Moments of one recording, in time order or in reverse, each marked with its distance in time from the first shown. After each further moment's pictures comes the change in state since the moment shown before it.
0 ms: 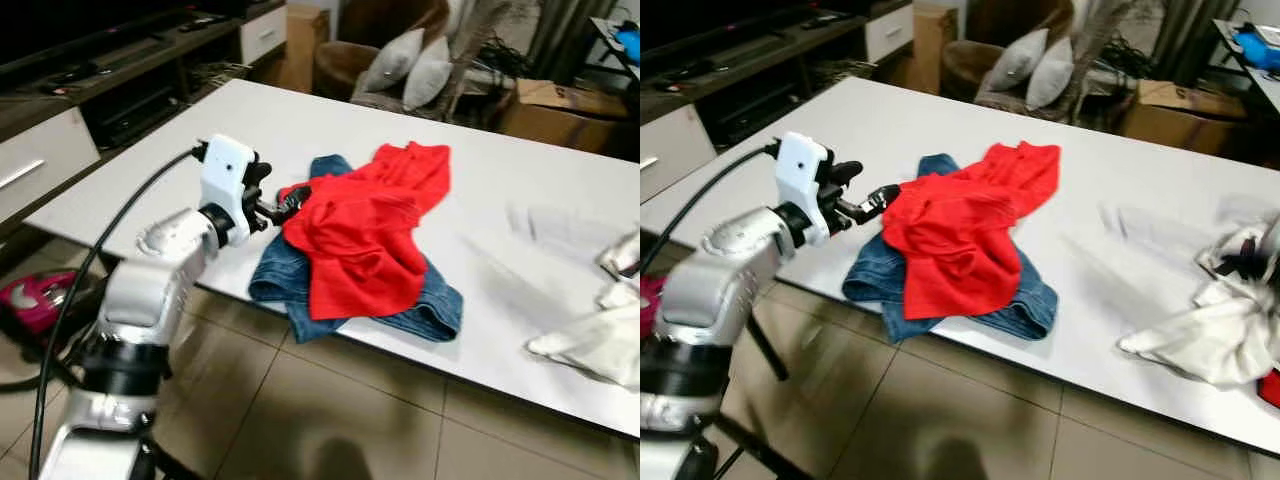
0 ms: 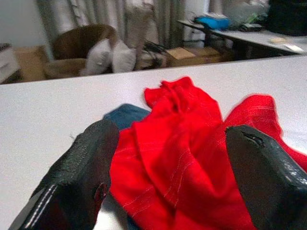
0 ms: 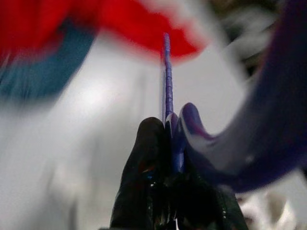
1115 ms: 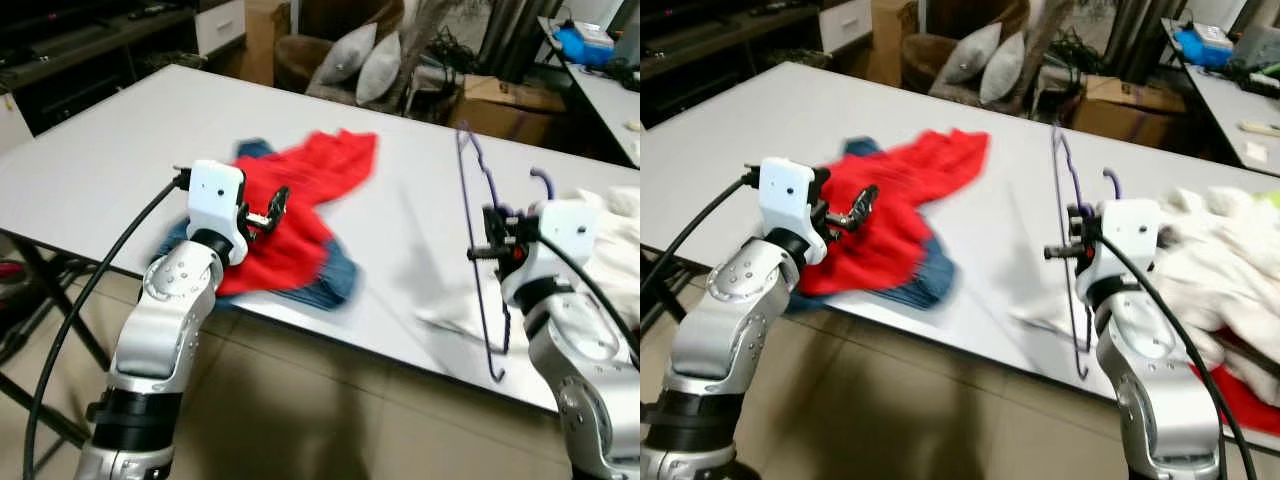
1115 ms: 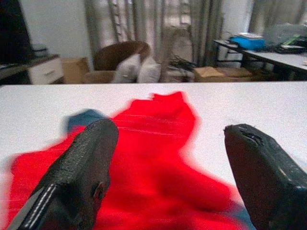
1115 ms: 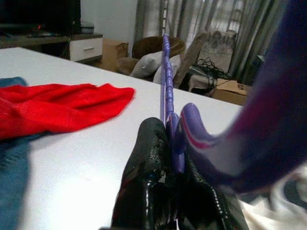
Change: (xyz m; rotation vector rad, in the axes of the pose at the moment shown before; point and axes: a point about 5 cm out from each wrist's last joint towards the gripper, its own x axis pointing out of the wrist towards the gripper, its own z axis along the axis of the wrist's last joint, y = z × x) left arm -0.016 -0.016 -0.012 0.019 -0.061 0.230; right arm 0.112 0.135 0.034 0.558 -0.300 -0.413
